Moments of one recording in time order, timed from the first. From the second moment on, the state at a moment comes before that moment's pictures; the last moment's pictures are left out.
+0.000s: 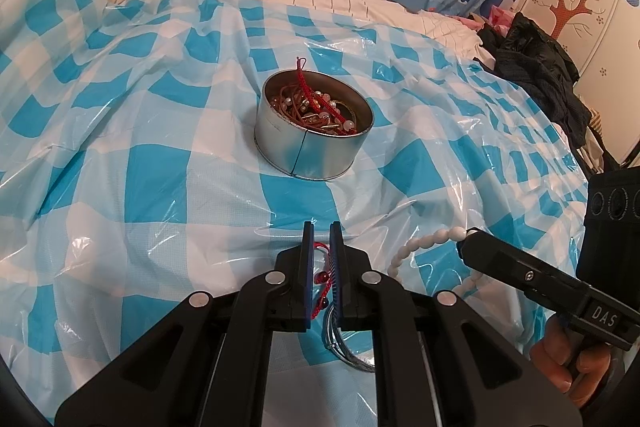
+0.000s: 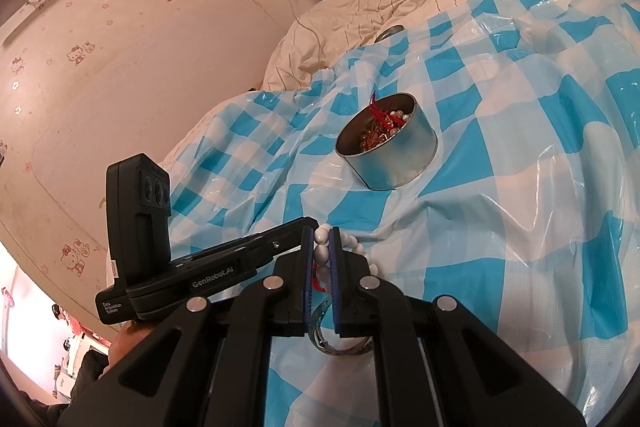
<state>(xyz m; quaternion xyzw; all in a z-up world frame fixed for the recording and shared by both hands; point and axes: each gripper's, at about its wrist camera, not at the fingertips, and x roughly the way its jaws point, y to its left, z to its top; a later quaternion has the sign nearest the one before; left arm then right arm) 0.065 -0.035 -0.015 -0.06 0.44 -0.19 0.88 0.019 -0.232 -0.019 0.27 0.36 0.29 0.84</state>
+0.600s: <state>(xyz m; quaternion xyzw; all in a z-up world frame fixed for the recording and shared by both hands) 0.071 -0.021 -0.015 -0.10 0.44 -0.19 0.87 0.019 -0.232 -0.021 0.27 0.36 0.29 0.84</state>
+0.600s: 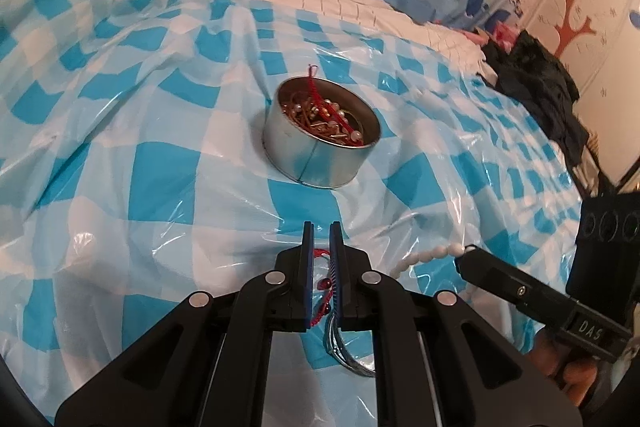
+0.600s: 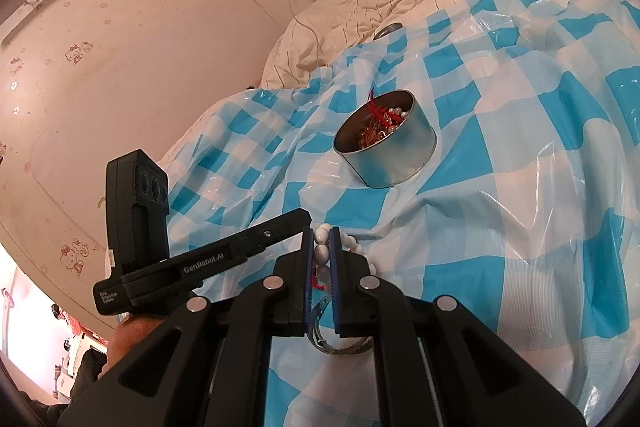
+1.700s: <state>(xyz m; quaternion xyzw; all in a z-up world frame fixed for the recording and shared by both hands) 0.075 -0.023 0.003 -0.11 0.42 -0.23 0.87 0.025 -0.233 -0.006 0.27 0.34 0.28 0.85</state>
